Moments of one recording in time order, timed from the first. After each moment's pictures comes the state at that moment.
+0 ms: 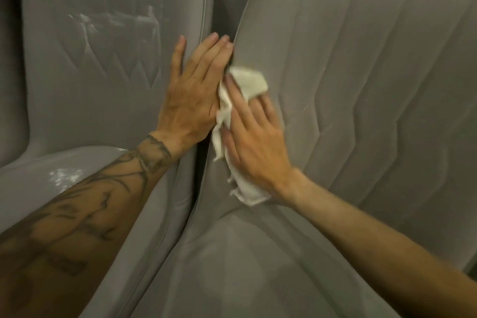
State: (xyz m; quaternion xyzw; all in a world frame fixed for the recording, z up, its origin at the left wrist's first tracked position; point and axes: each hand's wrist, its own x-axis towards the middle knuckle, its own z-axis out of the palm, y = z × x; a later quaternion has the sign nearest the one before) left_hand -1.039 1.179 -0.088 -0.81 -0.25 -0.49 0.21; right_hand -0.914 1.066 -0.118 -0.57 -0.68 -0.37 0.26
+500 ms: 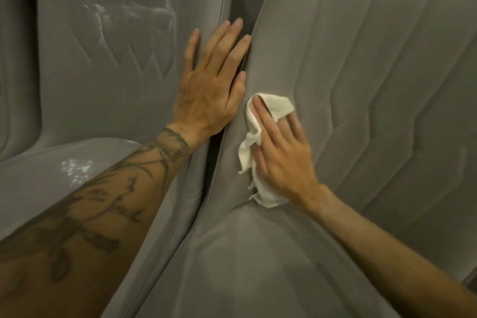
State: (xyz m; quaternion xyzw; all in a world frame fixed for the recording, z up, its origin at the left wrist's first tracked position) left_hand -1.039 1.173 -0.086 -0.80 -0.27 -0.50 0.21; right_hand -0.892 1.037 -0.153 -0.58 -0.70 -0.37 0.21
